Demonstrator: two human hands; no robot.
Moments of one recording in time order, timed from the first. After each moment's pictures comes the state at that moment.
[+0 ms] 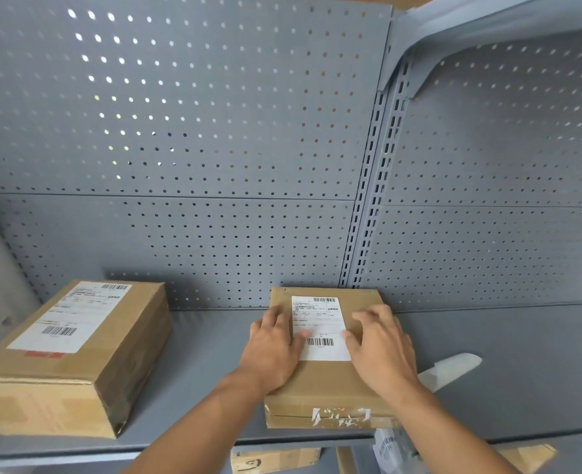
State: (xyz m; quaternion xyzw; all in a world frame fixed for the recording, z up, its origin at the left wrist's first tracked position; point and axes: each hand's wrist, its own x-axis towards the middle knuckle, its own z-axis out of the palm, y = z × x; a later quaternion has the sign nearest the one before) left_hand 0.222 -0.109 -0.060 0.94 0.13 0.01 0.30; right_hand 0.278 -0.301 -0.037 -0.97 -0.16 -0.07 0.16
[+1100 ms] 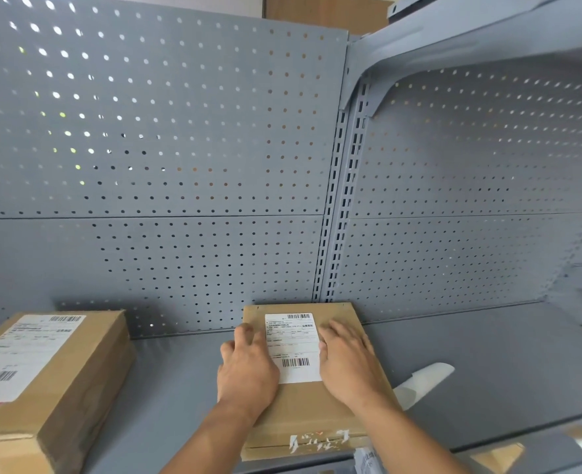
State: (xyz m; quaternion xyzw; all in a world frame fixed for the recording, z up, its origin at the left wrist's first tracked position) left_hand 0.230 -0.125 -0.057 0.95 0.20 0.05 0.25; right_hand 0.293 -0.293 -0.053 -0.97 -0.19 -0.04 0.15
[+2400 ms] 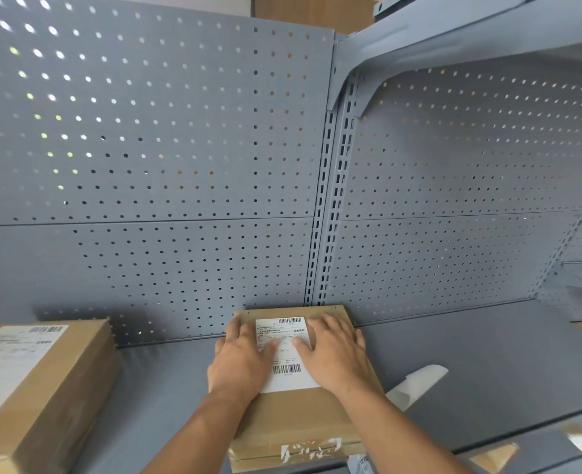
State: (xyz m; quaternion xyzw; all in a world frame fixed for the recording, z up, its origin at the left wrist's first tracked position) left_hand 0.261 -0.112 -0.064 0.93 0.21 0.06 0.29; right_hand 0.314 -0.279 -0.050 -0.97 -0.14 -0.02 0.17
